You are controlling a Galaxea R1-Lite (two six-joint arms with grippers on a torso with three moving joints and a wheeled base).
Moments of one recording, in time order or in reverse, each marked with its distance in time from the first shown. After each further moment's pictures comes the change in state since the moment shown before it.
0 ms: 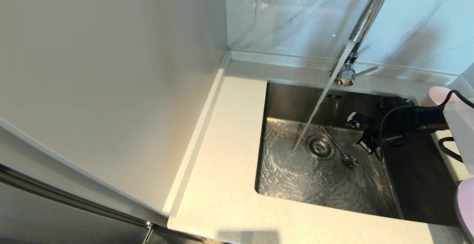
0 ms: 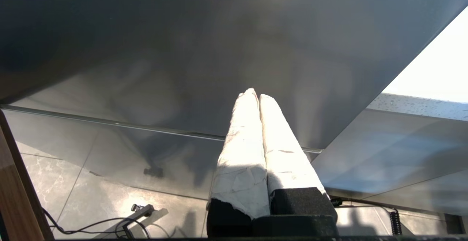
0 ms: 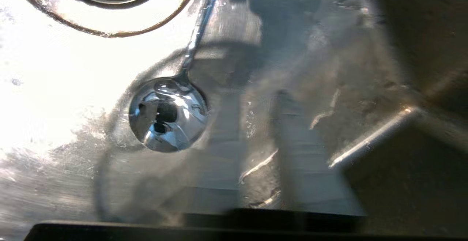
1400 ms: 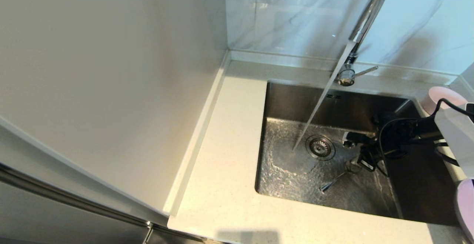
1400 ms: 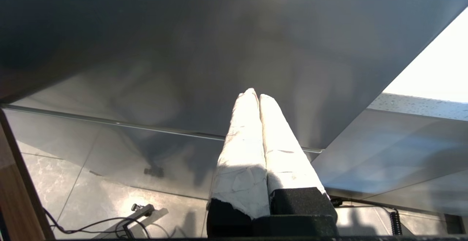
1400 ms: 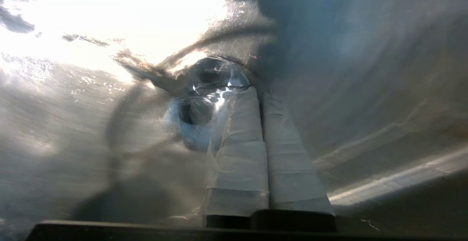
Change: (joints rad) left arm 0.000 0.000 0.000 0.000 0.000 0.000; right arm 0.005 0.037 0.119 -0.008 -0.001 -0.251
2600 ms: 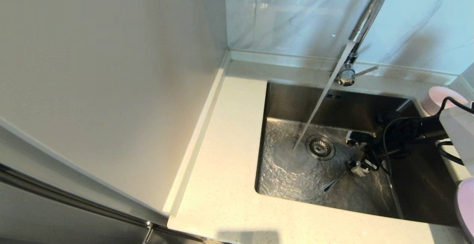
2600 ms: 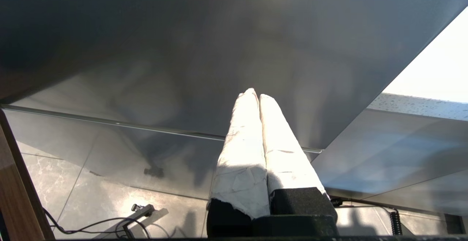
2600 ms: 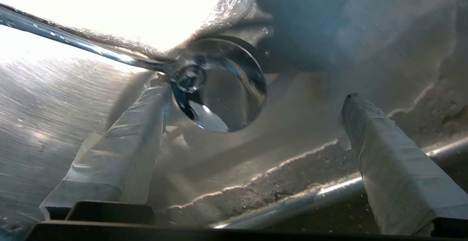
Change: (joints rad) left arm 0.000 0.000 0.000 0.000 0.000 0.000; right arm -0.017 -0.023 0.016 0.003 -0.001 0.001
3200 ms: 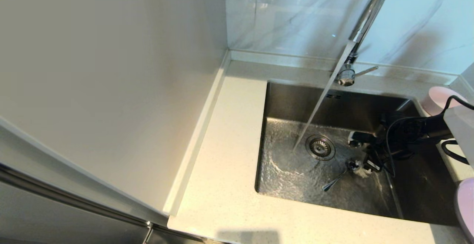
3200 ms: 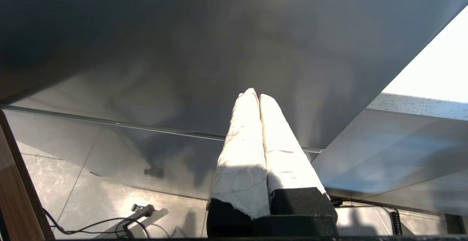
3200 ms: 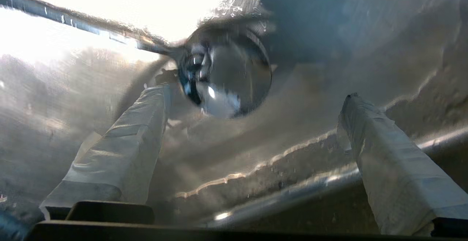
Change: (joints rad) left arm 0.000 0.000 0.000 0.000 0.000 0.001; right arm -0.008 -0.024 0.033 0.000 0.000 -0.003
